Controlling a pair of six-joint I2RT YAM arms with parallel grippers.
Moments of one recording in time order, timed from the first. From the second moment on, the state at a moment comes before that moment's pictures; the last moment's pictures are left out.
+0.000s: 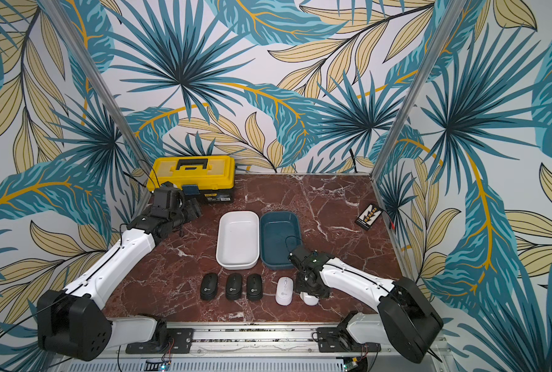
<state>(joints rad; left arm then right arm) -0.19 1.31 1.05 -0.45 -0.12 -0.58 0.67 1.30 0.65 -0.86 0.10 0.87</state>
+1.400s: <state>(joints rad) -0.19 1.31 1.05 -0.47 -0.11 -0.59 0.68 1.39 1.32 -1.15 0.34 0.67</state>
